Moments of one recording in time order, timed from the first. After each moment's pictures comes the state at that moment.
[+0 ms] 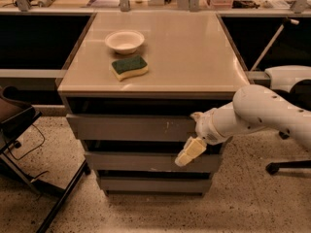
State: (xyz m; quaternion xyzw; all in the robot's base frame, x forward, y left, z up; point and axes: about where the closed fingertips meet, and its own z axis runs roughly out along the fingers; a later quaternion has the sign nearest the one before) arm 0.533 -0.101 0.679 -0.53 0.78 0.17 0.29
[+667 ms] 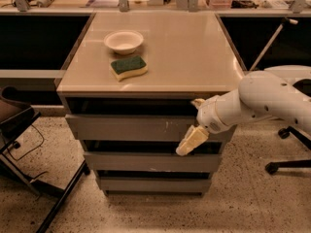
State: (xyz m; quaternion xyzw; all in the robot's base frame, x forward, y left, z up) arm 0.547 -0.103 0.721 -0.55 0.76 0.16 0.32
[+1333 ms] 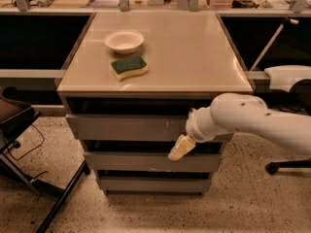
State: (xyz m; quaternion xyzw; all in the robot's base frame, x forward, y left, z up) arm 0.569 -0.096 0.656 -0.53 0.79 0.07 0.29
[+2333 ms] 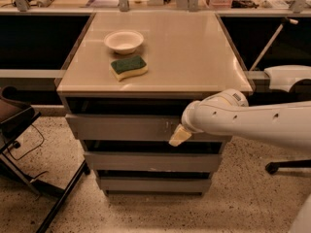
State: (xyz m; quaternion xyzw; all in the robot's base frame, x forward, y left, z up) arm 0.631 -0.112 0.648 -0.51 0.80 -0.07 0.32
